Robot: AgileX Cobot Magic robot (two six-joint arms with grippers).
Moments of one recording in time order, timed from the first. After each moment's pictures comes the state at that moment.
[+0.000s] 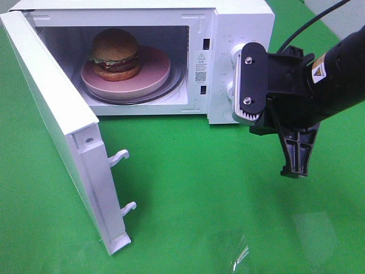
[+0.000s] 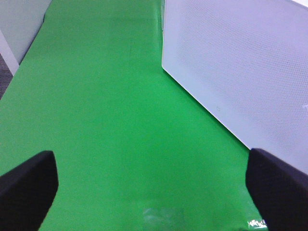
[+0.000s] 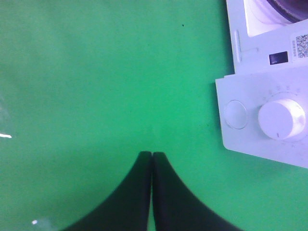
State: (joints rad) left arm 0.03 -0.01 -0.52 -0.06 1.09 0.05; right arm 0.55 1.41 -0.85 -0.09 0.46 -0.81
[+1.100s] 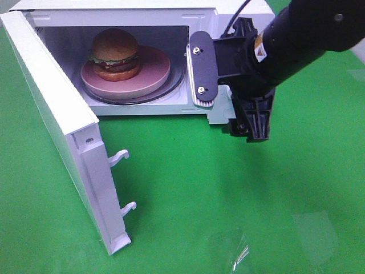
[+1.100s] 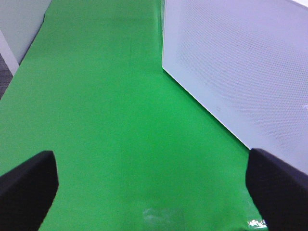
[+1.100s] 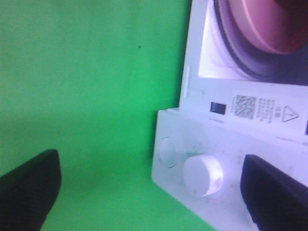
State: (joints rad) left arm 0.03 -0.01 -0.52 -0.06 1.09 0.05; right arm 0.65 1.62 -1.09 -0.38 0.46 -0.74
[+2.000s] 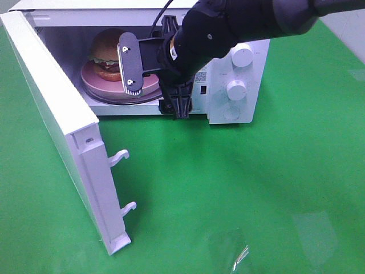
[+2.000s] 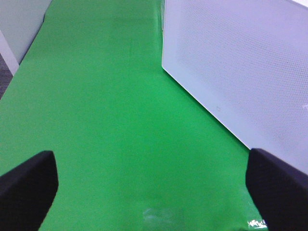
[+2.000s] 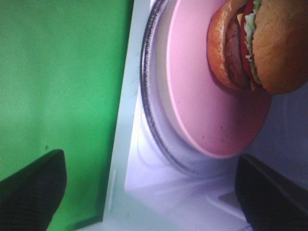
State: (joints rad) left arm 0.03 -0.01 -0.52 -0.06 1.09 0.05; right arm 0.70 2.04 -1.49 -0.44 0.32 -0.72
